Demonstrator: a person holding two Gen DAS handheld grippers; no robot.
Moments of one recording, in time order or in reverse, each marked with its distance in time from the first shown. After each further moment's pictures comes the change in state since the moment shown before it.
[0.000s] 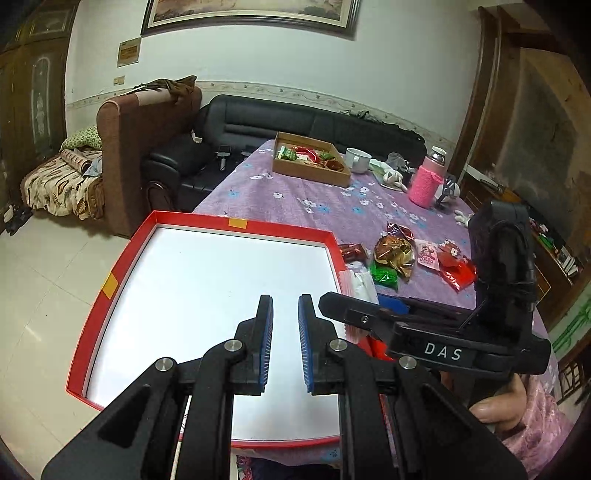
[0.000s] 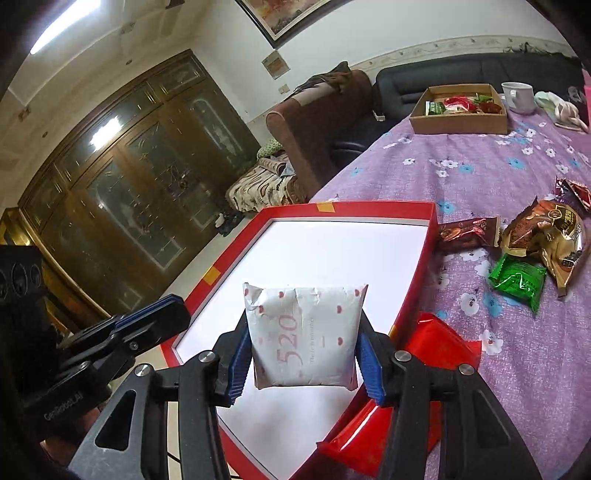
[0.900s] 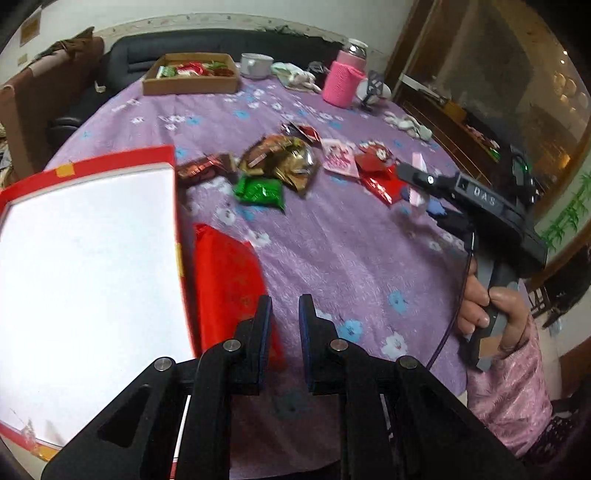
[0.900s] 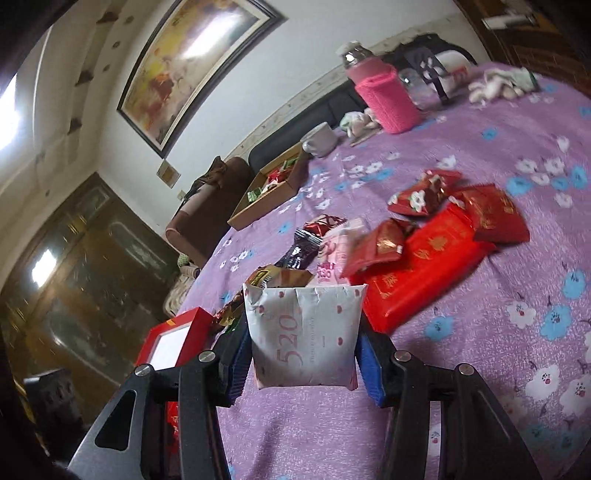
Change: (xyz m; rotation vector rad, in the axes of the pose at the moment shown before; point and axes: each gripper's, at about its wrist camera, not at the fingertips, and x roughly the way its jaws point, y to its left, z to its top) left arm 0.069 -0.106 -0.020 0.176 0.323 -0.230; right arm -0.162 -0.196 -0.032 0.400 -0.328 -0.236
